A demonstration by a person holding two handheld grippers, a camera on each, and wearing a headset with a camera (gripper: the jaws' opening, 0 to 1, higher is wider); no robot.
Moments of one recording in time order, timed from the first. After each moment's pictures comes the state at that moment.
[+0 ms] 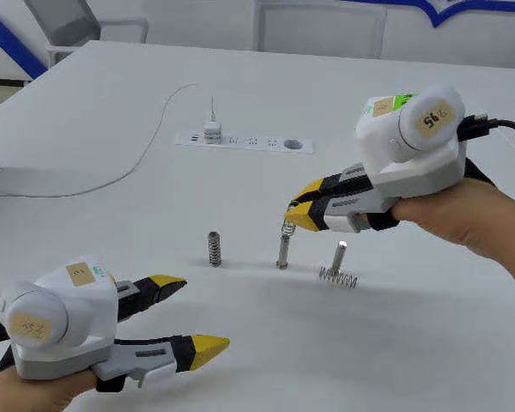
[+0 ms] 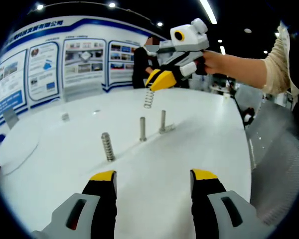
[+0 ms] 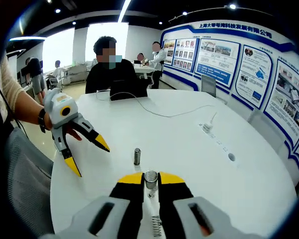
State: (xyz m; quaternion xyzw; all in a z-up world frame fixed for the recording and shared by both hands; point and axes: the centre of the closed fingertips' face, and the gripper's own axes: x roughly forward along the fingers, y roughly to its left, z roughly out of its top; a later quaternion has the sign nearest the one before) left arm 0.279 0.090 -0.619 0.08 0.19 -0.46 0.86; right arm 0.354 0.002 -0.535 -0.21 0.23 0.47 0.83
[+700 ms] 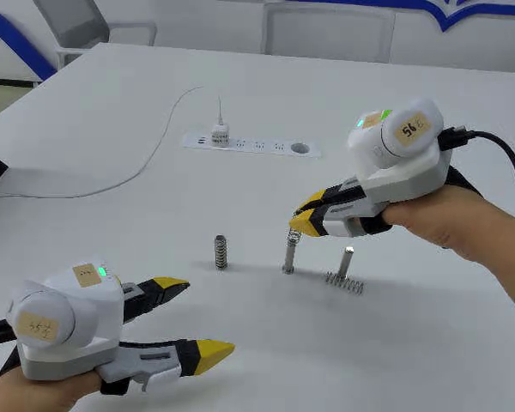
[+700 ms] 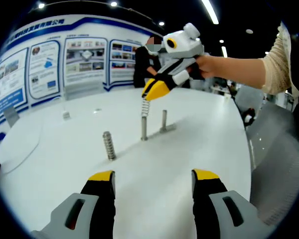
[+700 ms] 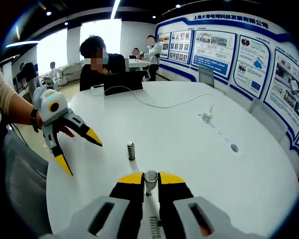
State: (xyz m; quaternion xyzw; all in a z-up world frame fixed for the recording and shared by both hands) left arm 0.280 0.093 -0.619 0.07 0.19 -0.46 0.86; right arm 0.368 0.001 -0.558 -0.20 0.27 0.46 0.83
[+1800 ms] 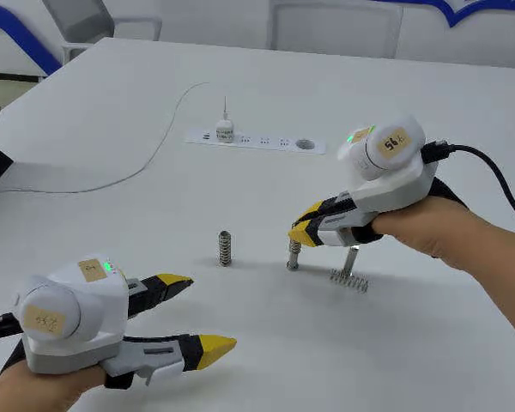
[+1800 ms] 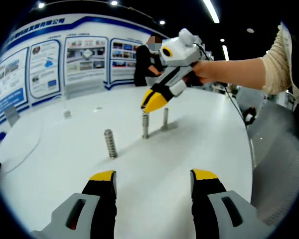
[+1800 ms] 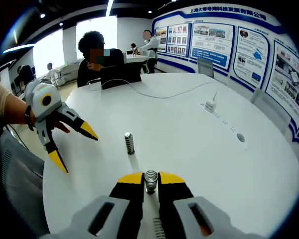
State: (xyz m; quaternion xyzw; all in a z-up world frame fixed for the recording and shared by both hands) left arm 0.281 0.095 -0.623 0.08 0.20 -0.46 0.86; right arm 0.371 0.006 -0.591 -0.19 0.29 0.45 0.82
